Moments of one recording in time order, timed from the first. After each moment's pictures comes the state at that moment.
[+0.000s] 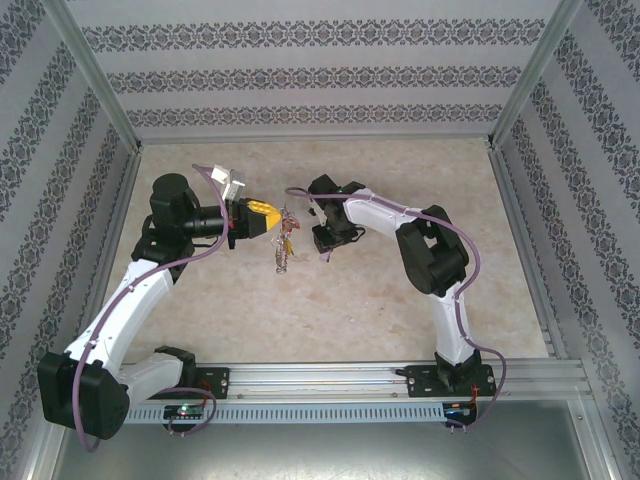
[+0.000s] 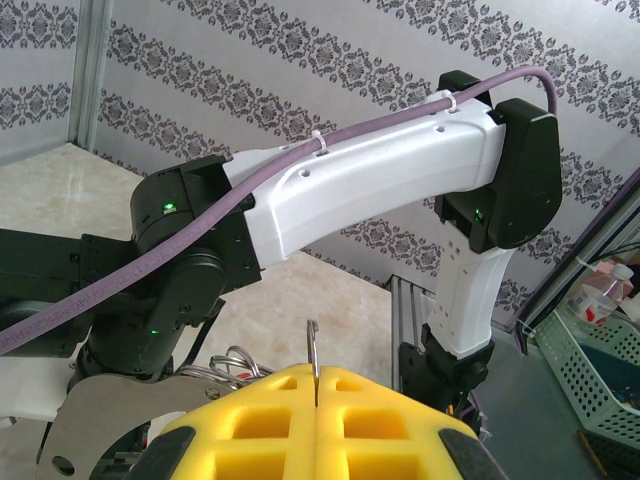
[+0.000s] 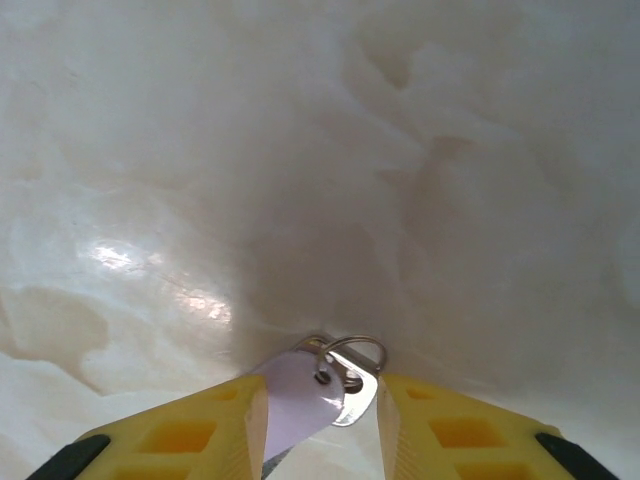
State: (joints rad) left arm -0.20 1.09 0.90 0.06 1.15 -0.24; right arm 0.60 2.14 1.61 -0.86 -0.09 0.17
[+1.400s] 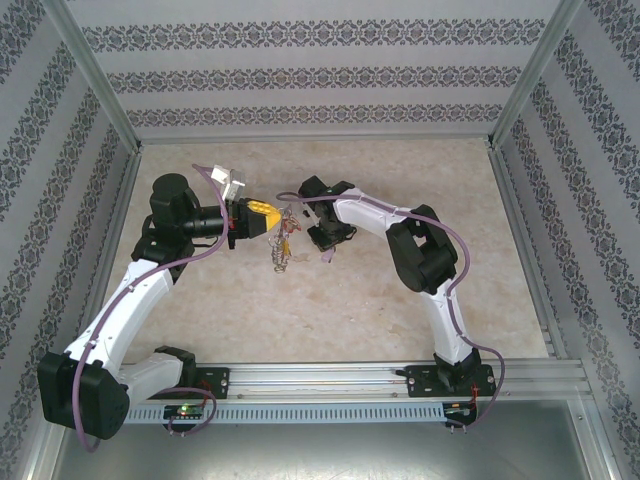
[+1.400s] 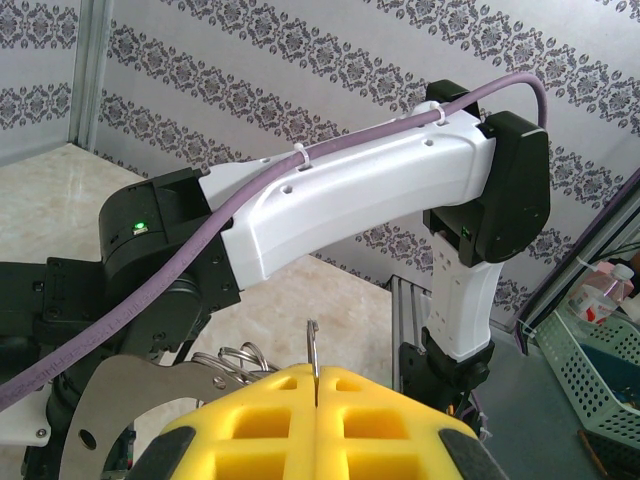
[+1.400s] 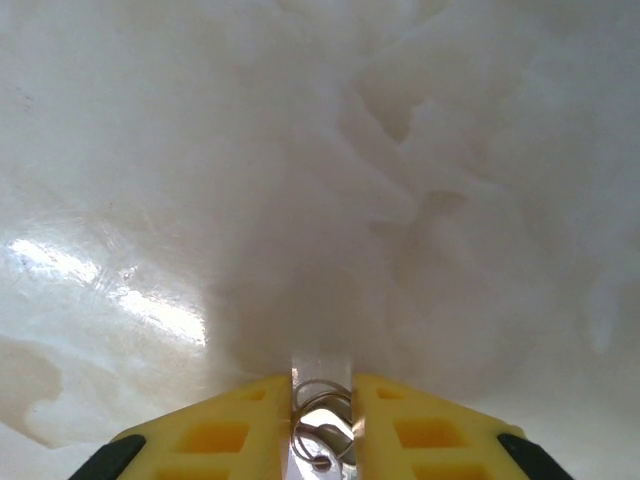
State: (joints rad) left arm -0.20 1.09 0.90 0.06 1.15 -0.24; right arm 0.64 2.21 1.70 -0.92 0.02 0.13
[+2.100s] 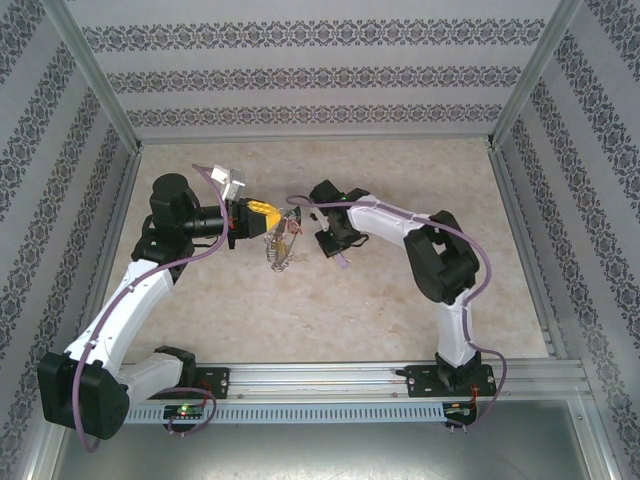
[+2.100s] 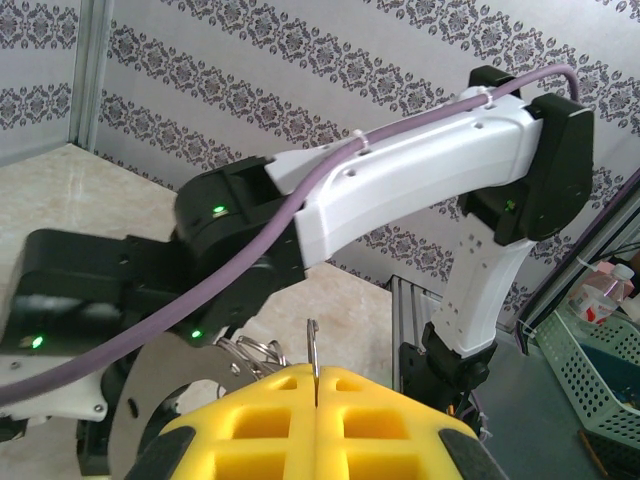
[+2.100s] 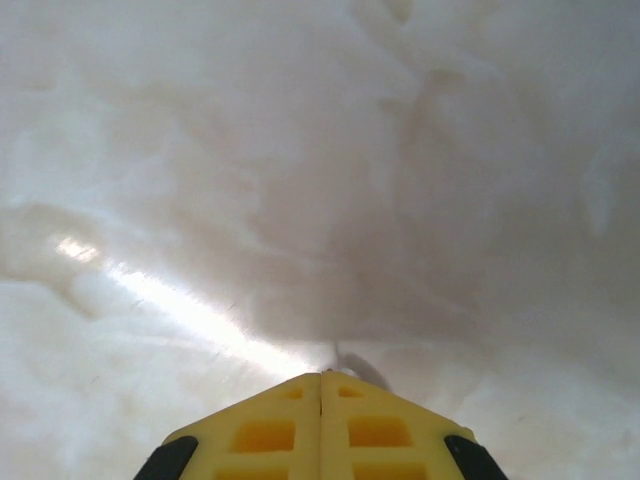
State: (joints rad) left arm -0.20 1.09 0.90 0.06 1.15 -0.24; right arm 0.62 2.02 1.46 -0.78 -0.06 0.13
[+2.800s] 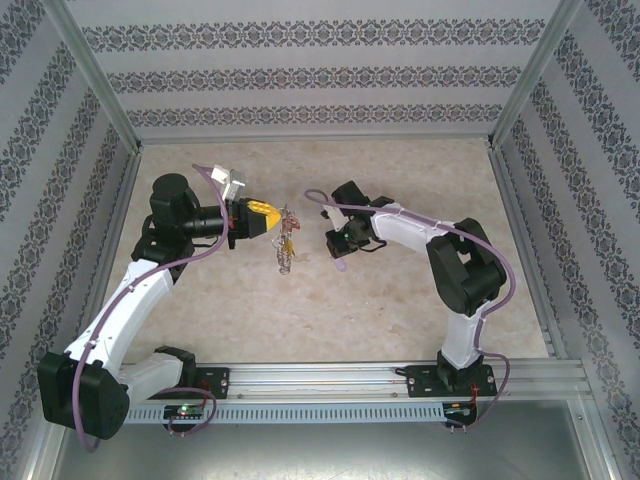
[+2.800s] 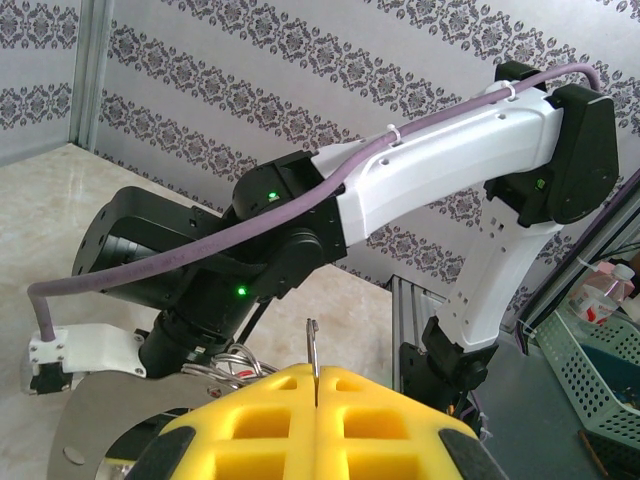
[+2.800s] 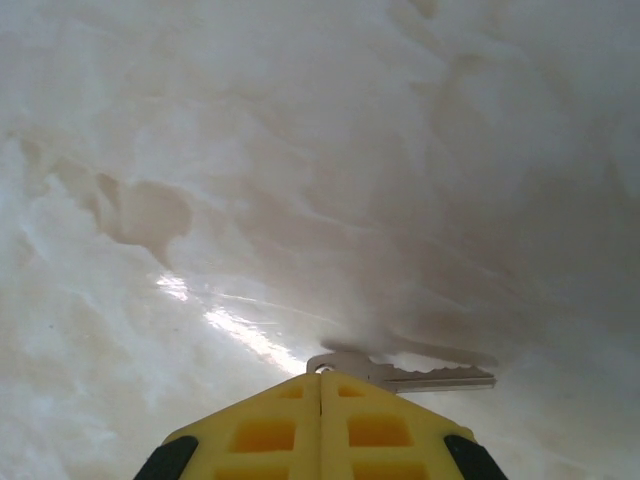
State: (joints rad) left arm -0.20 1.09 0.90 0.06 1.15 -0.24; right arm 0.55 1.89 1.26 -0.60 -0.25 0.15
